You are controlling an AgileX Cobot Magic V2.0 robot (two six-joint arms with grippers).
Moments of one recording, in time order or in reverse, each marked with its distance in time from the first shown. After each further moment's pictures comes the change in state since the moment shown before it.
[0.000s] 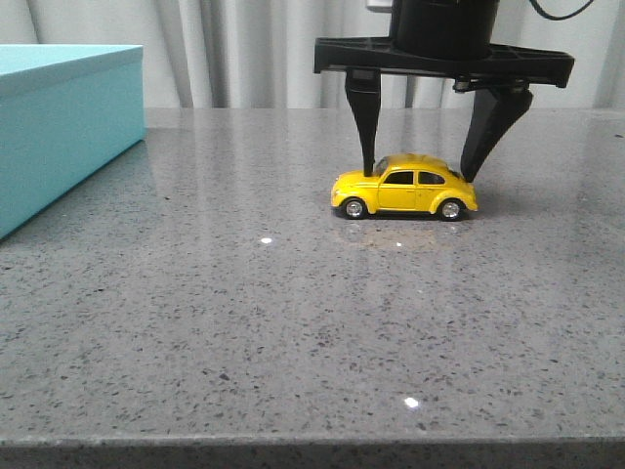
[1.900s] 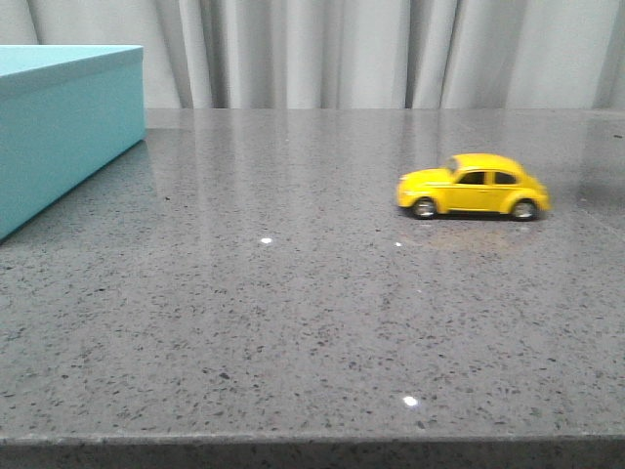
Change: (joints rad) left arm 0.000 0.000 0.000 0.000 -0.008 0.000; right arm -0.188 -0.433 0.084 -0.085 -0.025 -0.094
